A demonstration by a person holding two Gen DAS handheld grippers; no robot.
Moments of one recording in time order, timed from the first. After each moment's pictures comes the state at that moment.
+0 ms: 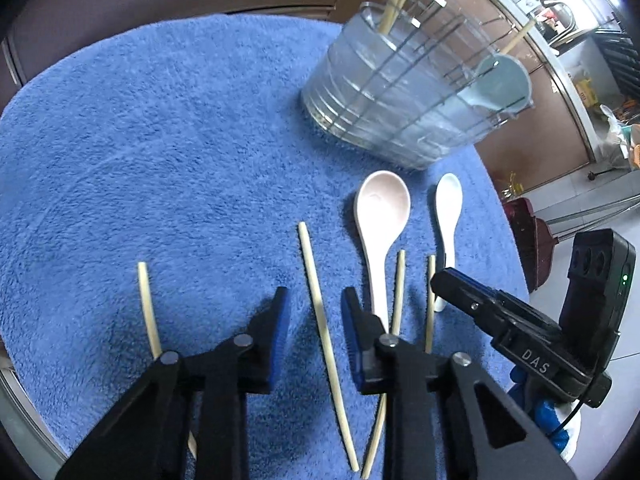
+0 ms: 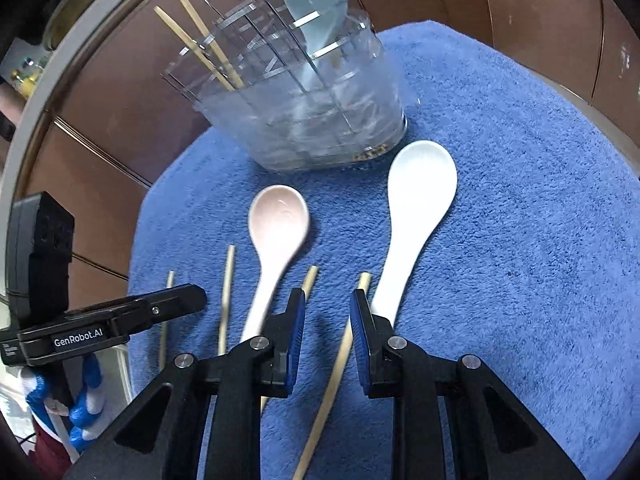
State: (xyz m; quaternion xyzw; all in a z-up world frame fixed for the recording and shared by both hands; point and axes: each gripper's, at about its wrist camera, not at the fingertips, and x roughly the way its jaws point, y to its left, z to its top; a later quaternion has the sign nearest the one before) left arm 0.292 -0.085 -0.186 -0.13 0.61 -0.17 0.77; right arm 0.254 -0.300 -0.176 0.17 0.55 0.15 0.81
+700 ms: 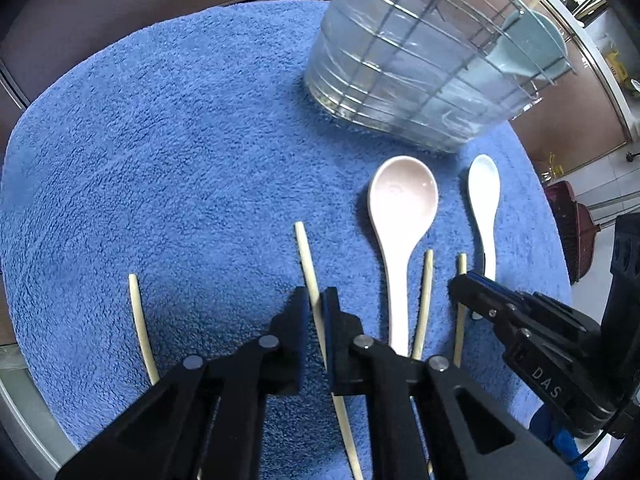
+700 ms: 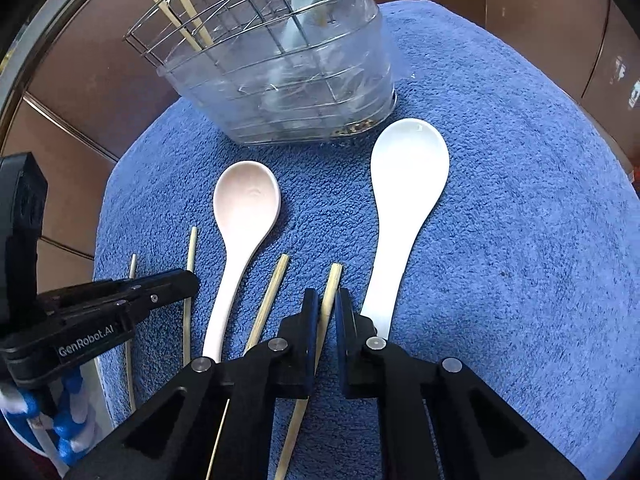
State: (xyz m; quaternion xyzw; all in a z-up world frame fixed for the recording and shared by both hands) left arm 0.306 -0.135 -0.201 -0.07 0.62 -0.11 0.77; right arm 0.274 -0.278 -0.191 0.12 0.59 0.12 0.79
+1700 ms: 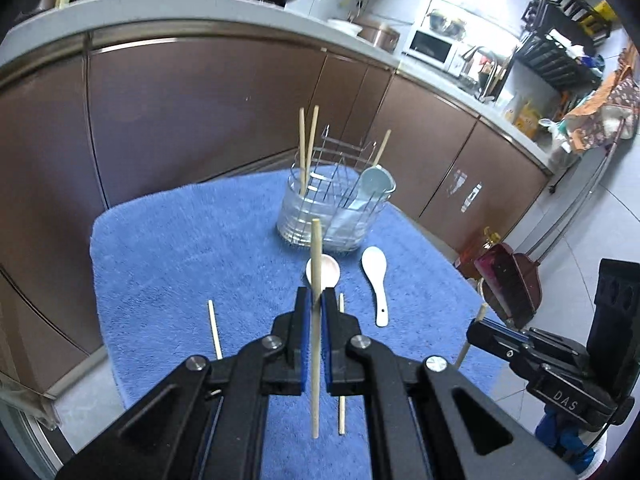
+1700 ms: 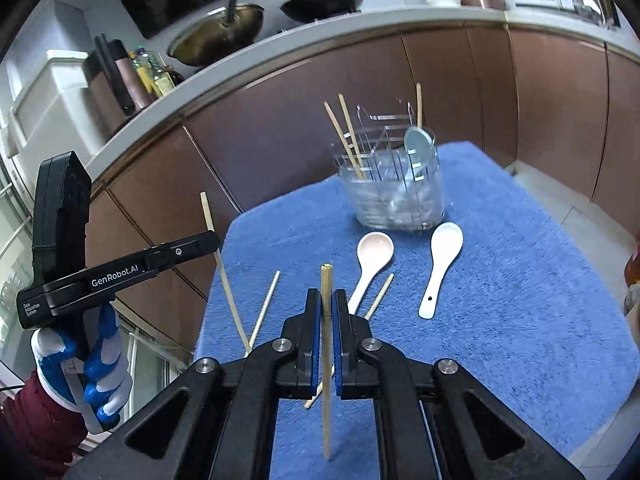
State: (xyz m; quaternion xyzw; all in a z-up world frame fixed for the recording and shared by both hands) left arm 0.151 -0.072 -0.035 -0.08 0.38 -0.16 0.91; right arm 0.109 -0.290 -0.039 0.11 0.38 0.21 0.89
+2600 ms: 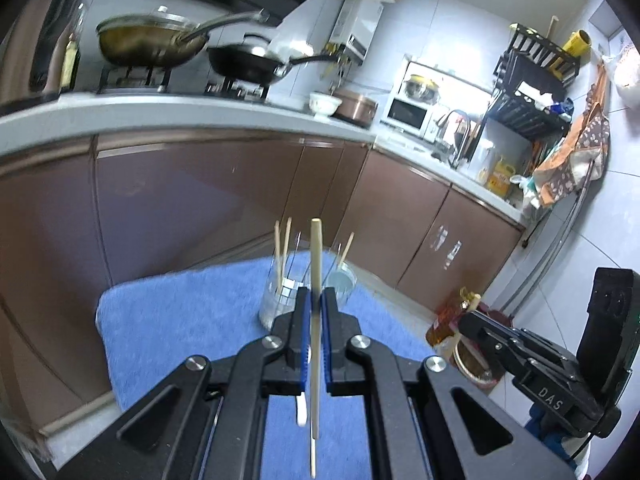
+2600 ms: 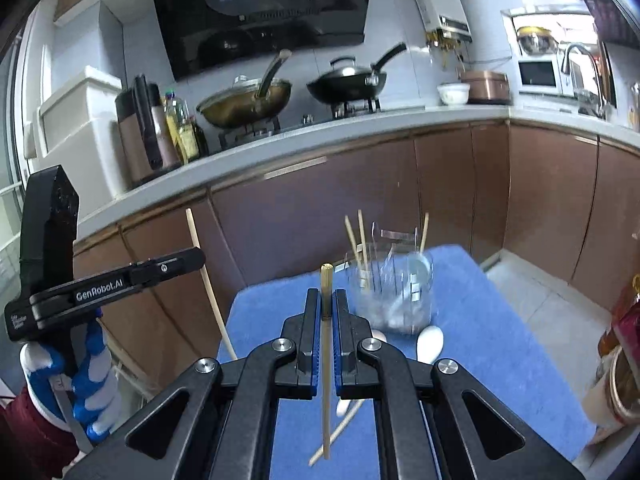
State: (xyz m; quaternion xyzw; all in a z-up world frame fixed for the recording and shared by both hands) left arm 0.137 -0.067 0.069 -0.11 0.26 -0.18 0.94; right arm 0.099 -0.281 0.058 0.07 0.25 0.19 0.95
